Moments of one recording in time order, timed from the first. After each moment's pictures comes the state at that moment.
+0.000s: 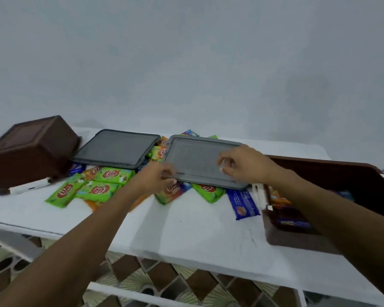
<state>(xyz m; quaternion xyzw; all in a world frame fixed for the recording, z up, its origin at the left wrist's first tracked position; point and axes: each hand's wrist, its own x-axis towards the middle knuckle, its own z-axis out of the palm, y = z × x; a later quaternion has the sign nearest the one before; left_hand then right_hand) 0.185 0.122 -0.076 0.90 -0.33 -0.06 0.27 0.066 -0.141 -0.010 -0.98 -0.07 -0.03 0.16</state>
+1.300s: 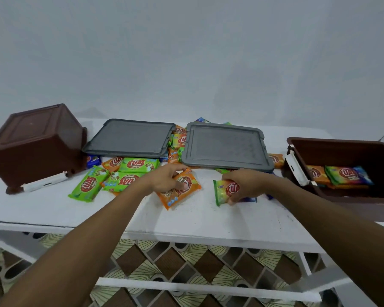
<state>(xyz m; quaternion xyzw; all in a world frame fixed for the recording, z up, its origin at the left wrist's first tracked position) 0.202 0.200 -0.084 0.85 -0.30 -0.32 0.29 0.078 -0.034 -0.074 -0.97 0.01 0.23 0.10</state>
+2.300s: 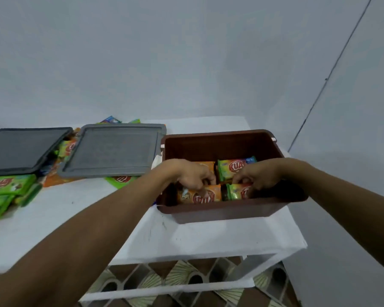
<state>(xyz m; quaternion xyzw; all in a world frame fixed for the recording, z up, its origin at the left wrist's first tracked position) 0.042 -0.173 -0.047 0.75 -0.53 -0.40 -0.03 -0.081 -0.339 -0.038 -0.92 0.03 0.36 0.13</state>
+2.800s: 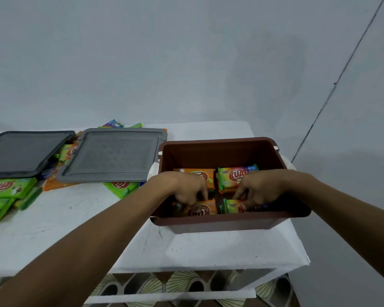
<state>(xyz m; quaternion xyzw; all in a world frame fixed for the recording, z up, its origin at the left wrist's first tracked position) 0.041 -0.173 -0.054 0.75 -0.56 -0.34 -0.09 -0.077 -0.348 -0.047 -0.92 -0.02 0.36 0.15</state>
